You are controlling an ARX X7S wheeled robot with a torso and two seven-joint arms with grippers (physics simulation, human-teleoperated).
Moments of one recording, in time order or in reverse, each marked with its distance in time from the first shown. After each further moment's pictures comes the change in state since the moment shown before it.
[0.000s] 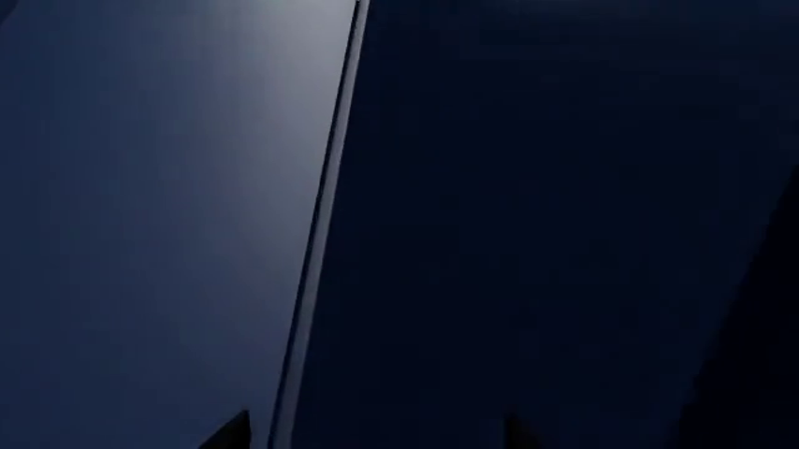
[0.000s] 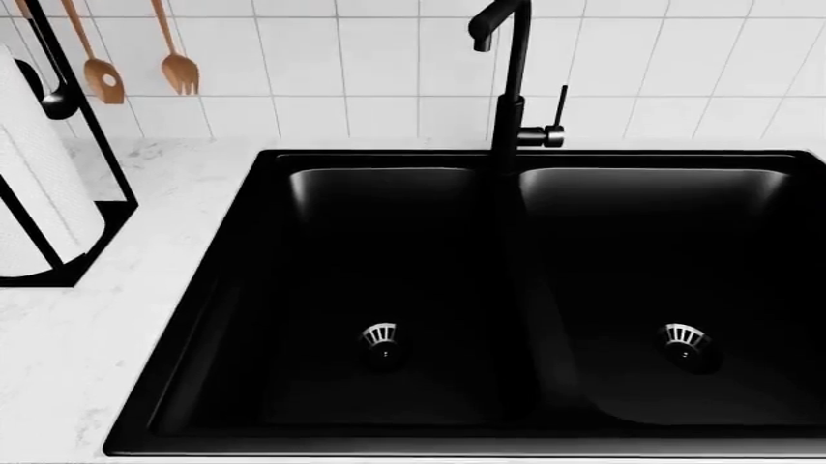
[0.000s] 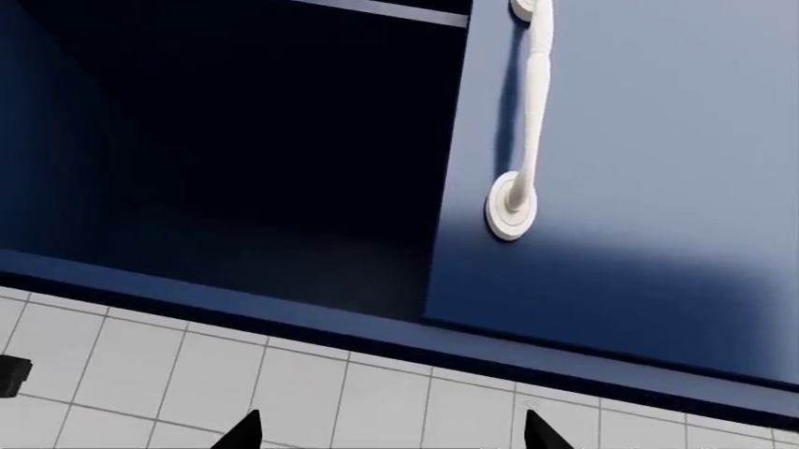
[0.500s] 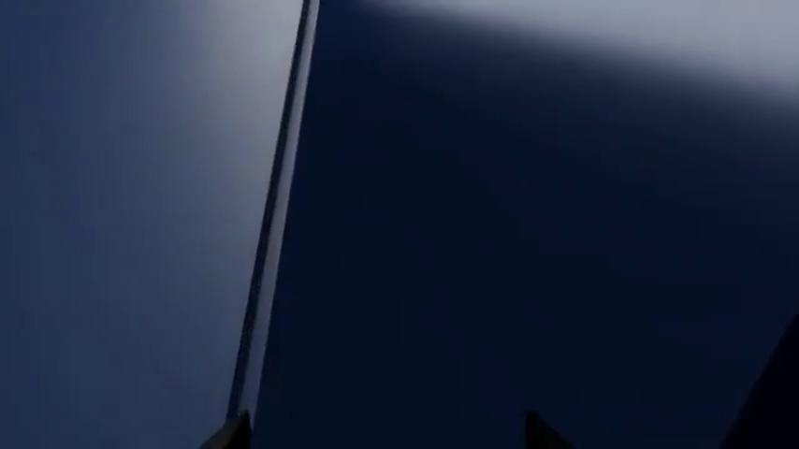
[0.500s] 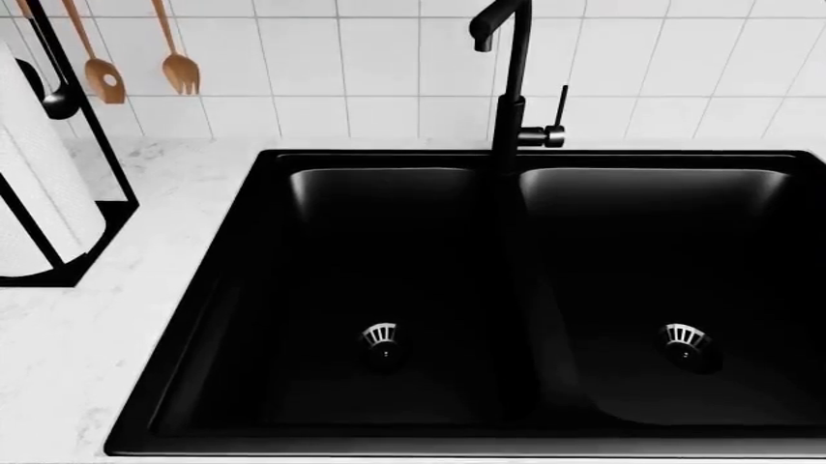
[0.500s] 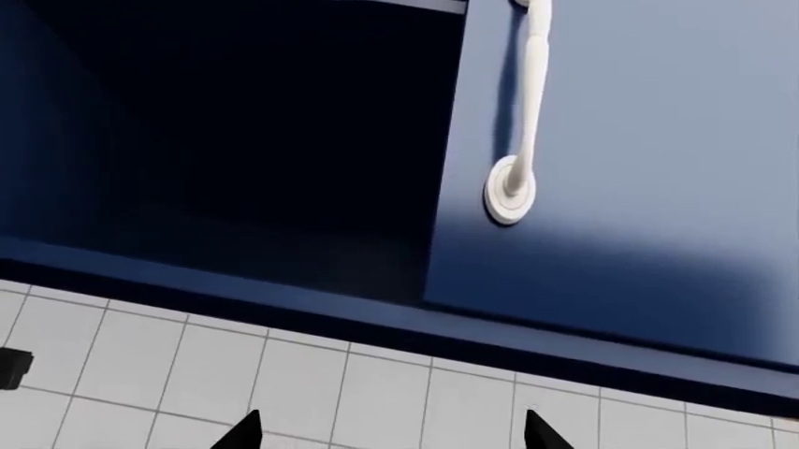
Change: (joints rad) left arm -0.209 0.247 0.080 -0.303 0.138 -0.139 0.088; right arm -0.077 0.021 0.026 -0.017 -0.022 -0.038 -0.012
